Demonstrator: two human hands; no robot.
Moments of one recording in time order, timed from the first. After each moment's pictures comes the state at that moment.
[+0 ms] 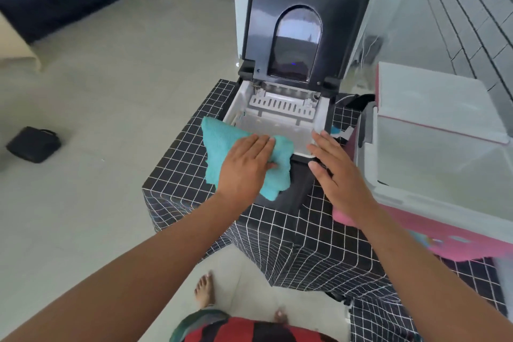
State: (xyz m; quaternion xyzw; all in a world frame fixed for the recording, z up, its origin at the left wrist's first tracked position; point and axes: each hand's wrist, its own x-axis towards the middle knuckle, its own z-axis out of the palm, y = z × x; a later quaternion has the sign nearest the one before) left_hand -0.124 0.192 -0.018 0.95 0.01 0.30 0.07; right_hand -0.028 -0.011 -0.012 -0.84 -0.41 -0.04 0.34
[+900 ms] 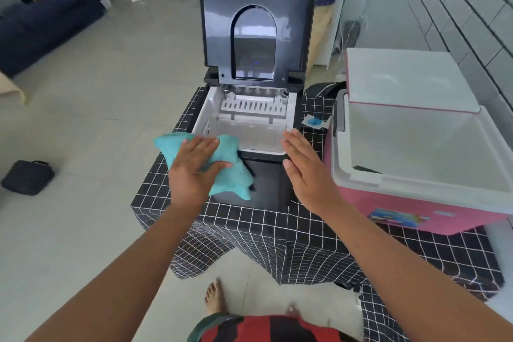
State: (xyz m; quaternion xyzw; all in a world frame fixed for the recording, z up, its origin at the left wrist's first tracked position) left_hand -0.130 0.230 -0.034 0.89 0.09 0.38 0.23; right_hand -0.035 -0.011 -0.023 -0.83 -0.39 -0.06 0.40
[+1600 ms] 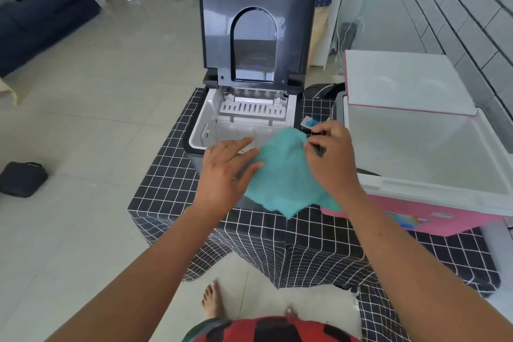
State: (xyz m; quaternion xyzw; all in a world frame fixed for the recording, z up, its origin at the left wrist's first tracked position) left_hand -0.114 0.185 -0.009 0.92 -0.05 0.36 0.16; right_hand -0.008 -0.018 0.007 -0.86 -0.21 -0.13 0.44
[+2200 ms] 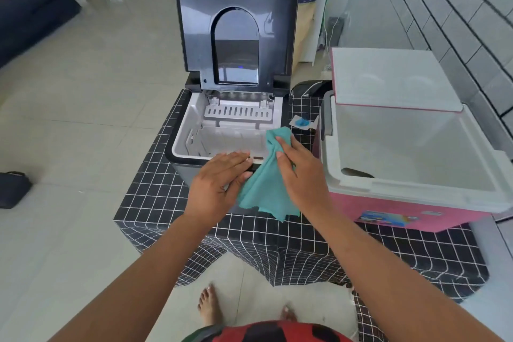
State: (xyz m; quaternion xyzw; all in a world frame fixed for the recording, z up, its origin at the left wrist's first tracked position) left_hand -0.105 0.186 -0.029 0.91 -0.11 0.34 0.23; right_hand -0.026 0.001 -0.015 -0.85 -0.24 -0.05 0.47
